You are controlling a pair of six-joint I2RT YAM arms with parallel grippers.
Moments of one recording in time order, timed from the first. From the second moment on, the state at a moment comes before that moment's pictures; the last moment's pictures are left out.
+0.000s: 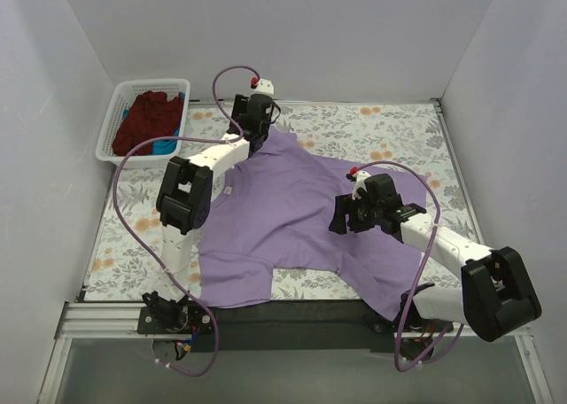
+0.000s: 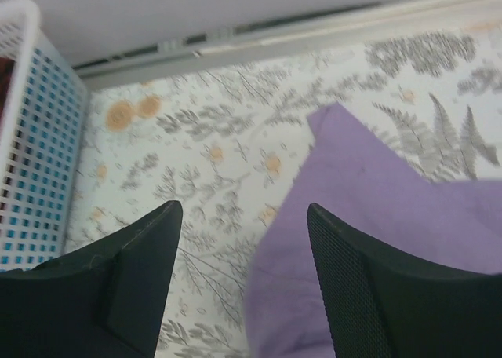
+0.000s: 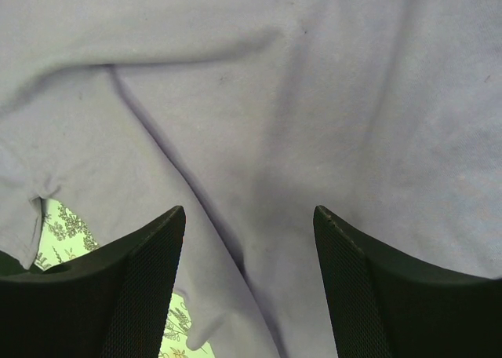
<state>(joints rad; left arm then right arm) -0.46 2.22 1.77 0.05 -0.62 0.12 0.45 1.24 0.61 -0.22 -0.31 0.26</state>
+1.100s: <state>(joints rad) -0.47 1.72 1.05 -0.66 -0.36 -0.55 0.40 1.35 0.77 -0.19 -0.14 0.23</state>
